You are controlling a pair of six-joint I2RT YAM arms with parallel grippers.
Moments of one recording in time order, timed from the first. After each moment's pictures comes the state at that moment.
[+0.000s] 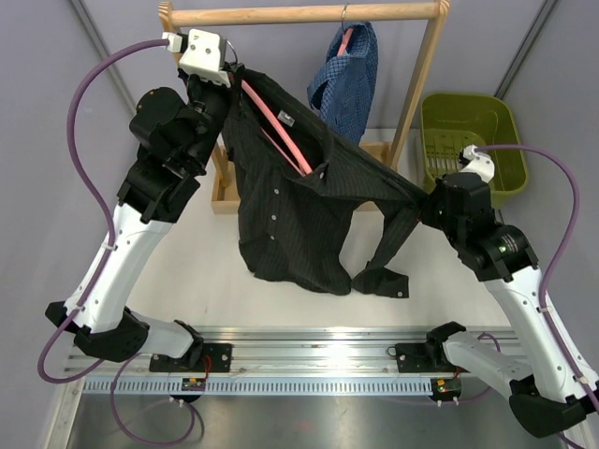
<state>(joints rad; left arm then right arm) -0.61 1.37 1.91 -0.26 -0.30 0.15 0.40 0.93 1.25 -0.85 0.38 0.57</state>
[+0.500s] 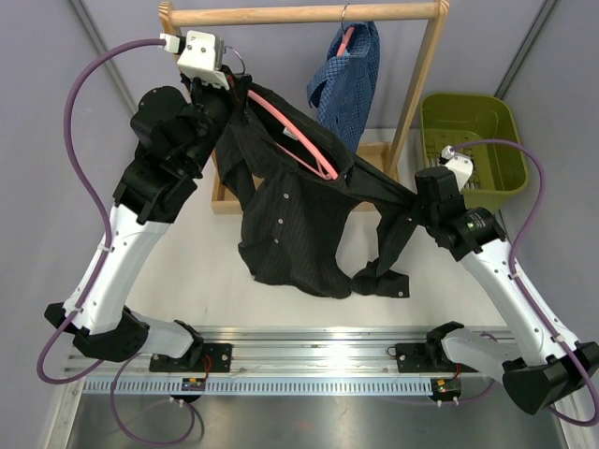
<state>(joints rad) -0.61 1.37 1.94 -0.38 -0.26 -0.01 0.41 1.08 1.19 -0.84 0.49 0.59</state>
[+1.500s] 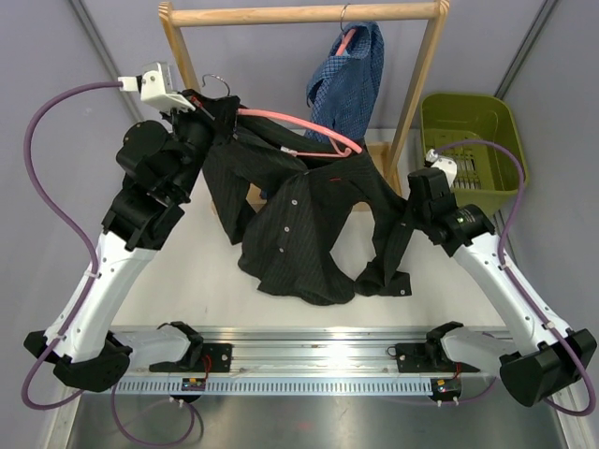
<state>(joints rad) -0.59 1.18 1.67 -0.28 -0.29 -0.41 0.40 1.13 1.16 -0.82 0.43 0.52</state>
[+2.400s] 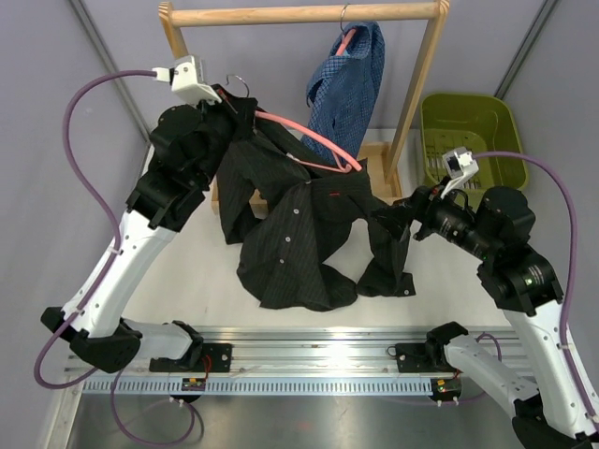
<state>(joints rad) -0.60 1.28 1.69 -0.31 -0.32 -0.45 0.38 0.79 1.23 -0.61 -0.34 0.41</state>
